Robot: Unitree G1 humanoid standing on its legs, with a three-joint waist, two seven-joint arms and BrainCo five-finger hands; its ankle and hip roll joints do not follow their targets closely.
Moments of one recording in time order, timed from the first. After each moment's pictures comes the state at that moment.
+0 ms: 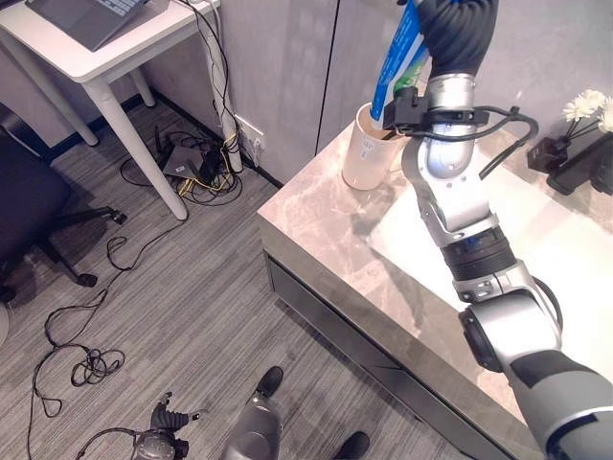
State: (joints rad) left arm -0.04 0.38 -0.25 1.19 -0.14 -0.16 0.25; right arm -1.08 -0.35 0.28 0.31 0.22 -0.36 -0.48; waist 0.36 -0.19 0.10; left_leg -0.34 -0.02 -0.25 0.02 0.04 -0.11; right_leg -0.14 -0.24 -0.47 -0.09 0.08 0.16
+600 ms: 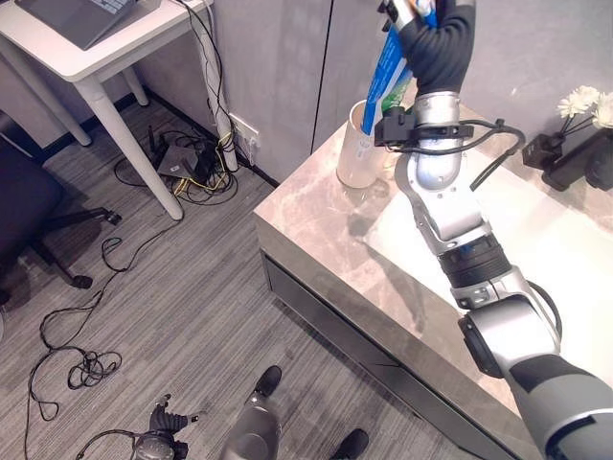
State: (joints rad) left arm -0.03 0.38 -0.24 1.20 -0.14 -0.16 0.25; right arm -1.06 -0.35 0.33 0.31 0.18 -0.35 -0.48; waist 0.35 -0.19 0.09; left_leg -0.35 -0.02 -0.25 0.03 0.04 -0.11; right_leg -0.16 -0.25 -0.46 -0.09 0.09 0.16
